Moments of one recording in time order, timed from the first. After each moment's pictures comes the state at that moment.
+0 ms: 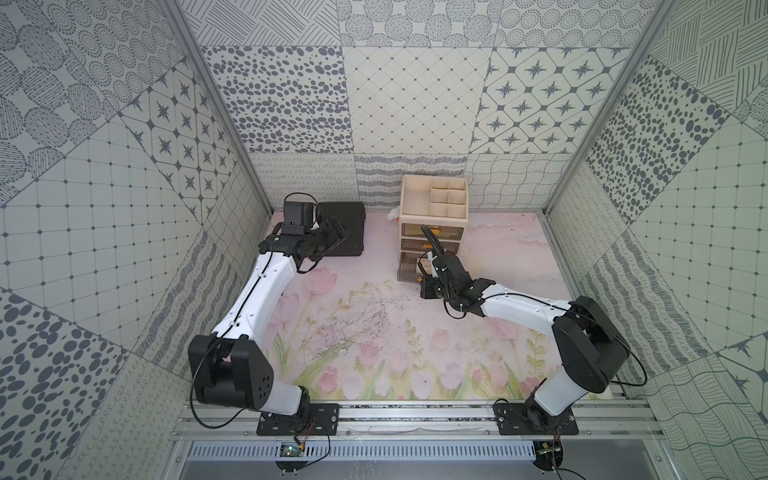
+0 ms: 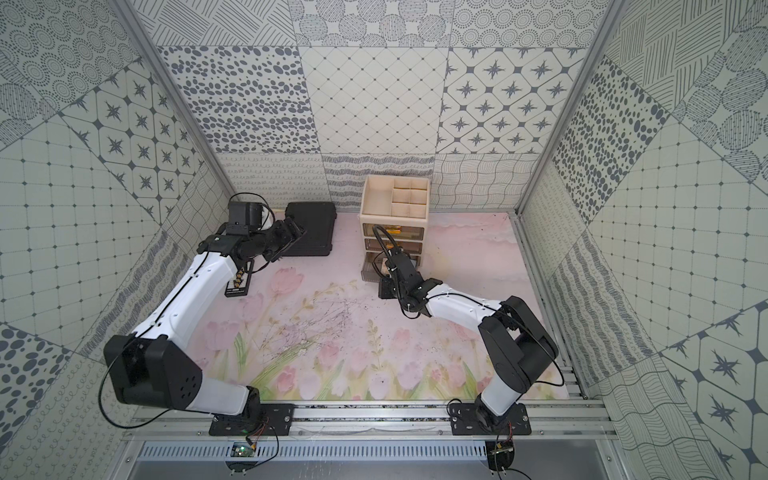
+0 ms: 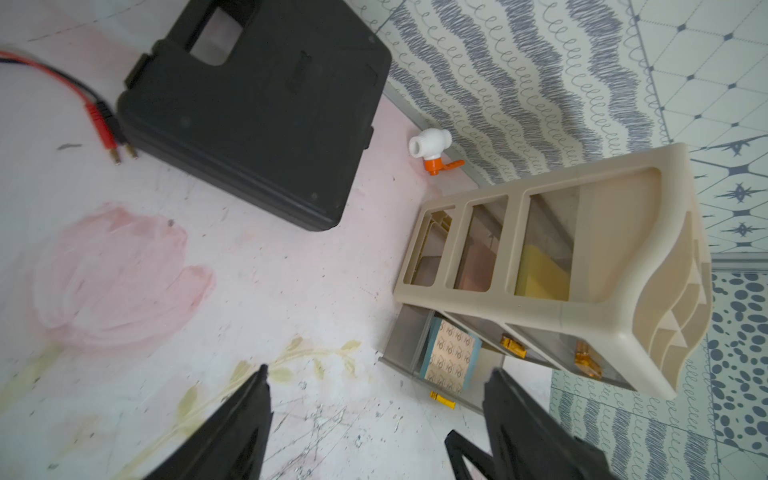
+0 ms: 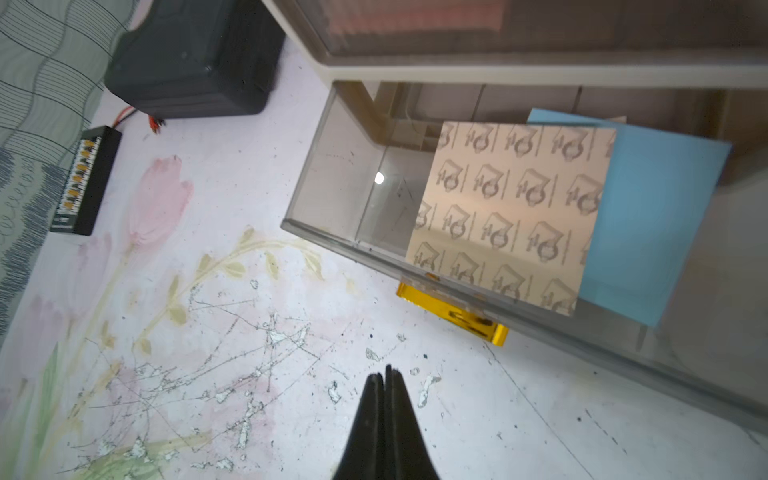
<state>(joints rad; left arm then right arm) -0.14 1.53 1.41 -0.60 0.25 -0.73 0.69 1.64 0.97 -0.09 0.06 0.54</state>
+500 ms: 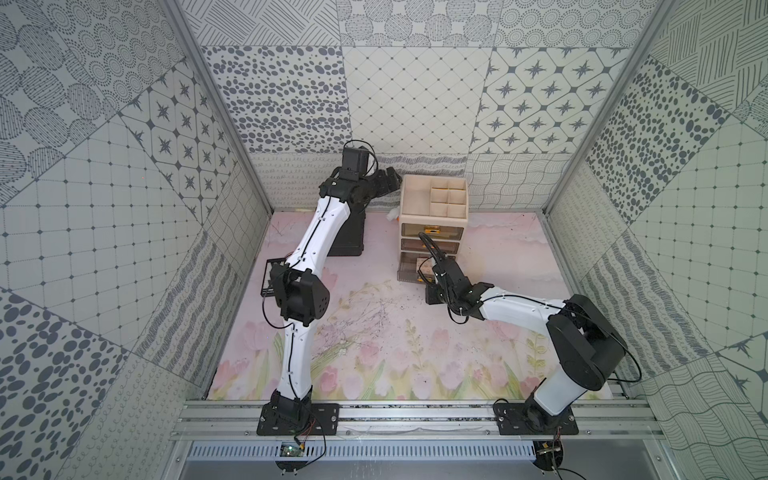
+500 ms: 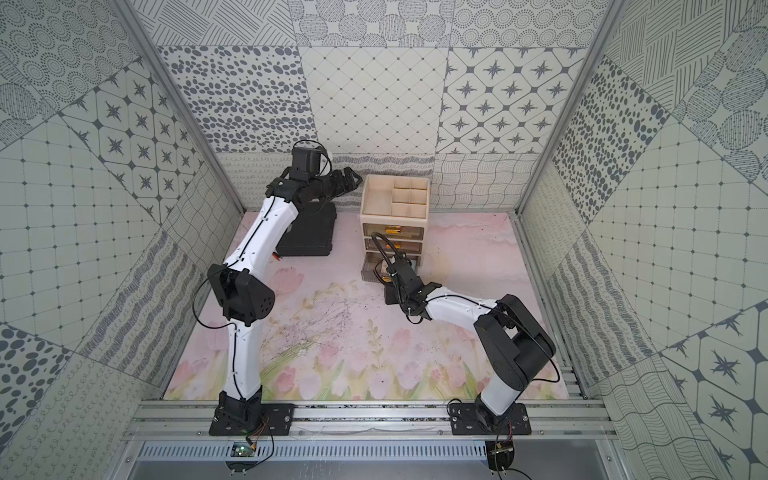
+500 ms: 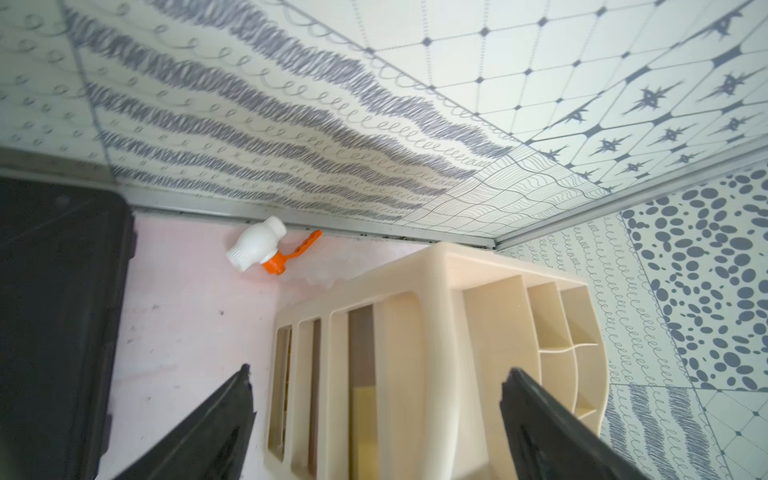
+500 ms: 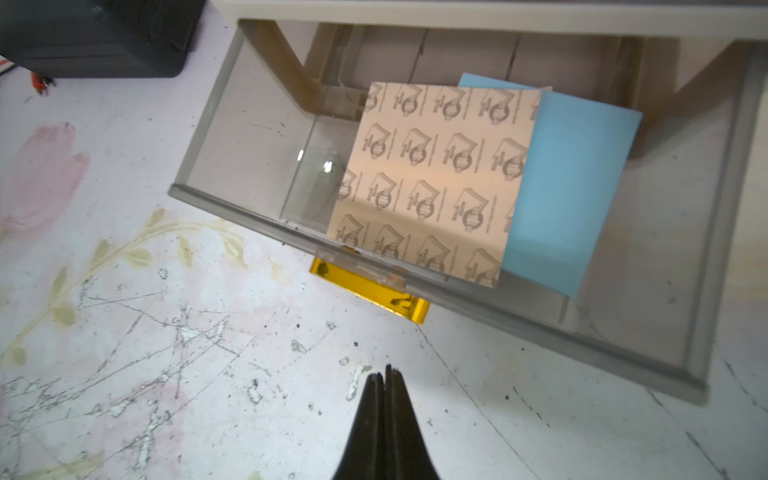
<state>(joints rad) -0.36 2.26 2.52 -0.77 0.26 -0.55 0.69 1.65 0.92 -0.10 0.17 0.48</state>
